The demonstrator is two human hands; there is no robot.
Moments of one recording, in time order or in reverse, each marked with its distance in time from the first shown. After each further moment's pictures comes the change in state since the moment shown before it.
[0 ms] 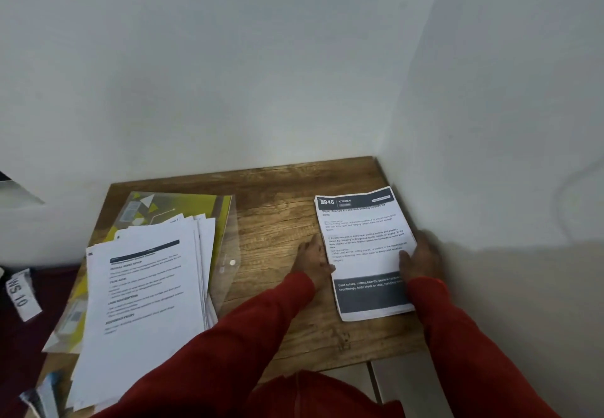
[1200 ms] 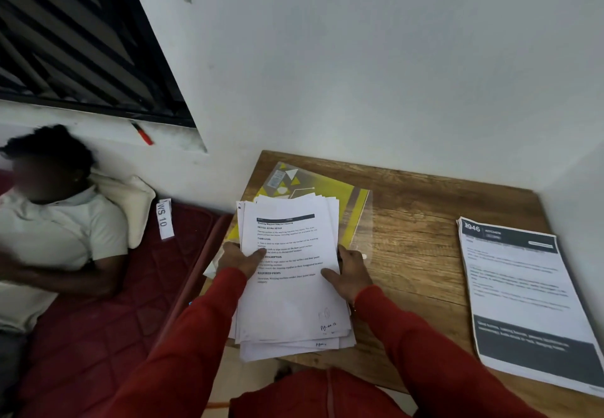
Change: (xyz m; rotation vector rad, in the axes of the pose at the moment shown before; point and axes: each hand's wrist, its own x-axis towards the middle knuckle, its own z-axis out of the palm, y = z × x) left_hand -0.125 -0.232 -0.272 -0.148 0.670 -0.656; right_hand -0.200 -0.209 0.225 -0.057 -0.791 -0.480
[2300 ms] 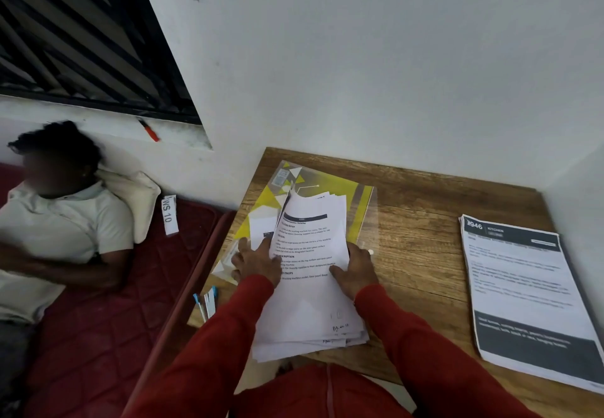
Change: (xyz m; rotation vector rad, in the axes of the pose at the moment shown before) left_hand -0.048 0.012 0.024 0.291 0.002 0.144; right_hand -0.009 0.000 0.002 0.034 0.104 0.096
